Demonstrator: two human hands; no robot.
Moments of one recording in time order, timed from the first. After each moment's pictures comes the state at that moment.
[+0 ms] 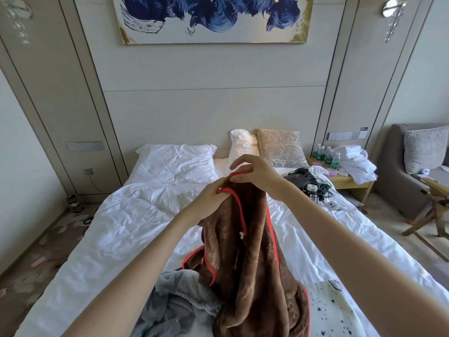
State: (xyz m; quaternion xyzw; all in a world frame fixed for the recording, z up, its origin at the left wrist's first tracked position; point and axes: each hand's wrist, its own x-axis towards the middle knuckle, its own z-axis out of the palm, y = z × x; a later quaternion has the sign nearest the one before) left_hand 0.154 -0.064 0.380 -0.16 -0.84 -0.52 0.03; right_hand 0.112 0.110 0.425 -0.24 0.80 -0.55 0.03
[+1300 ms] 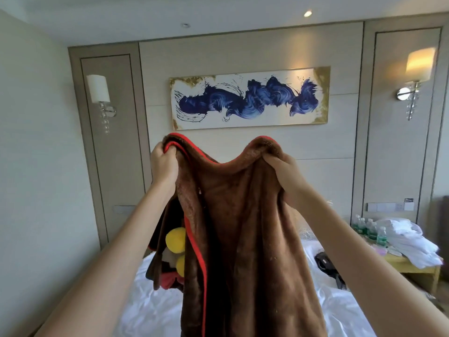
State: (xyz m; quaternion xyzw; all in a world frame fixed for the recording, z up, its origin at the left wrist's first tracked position) left_hand 0.166 -0.173 0.629 0.03 -0.62 -0.61 0.49; right_hand 0.145 0.074 0.609 -0.27 0.59 -0.76 -0.10
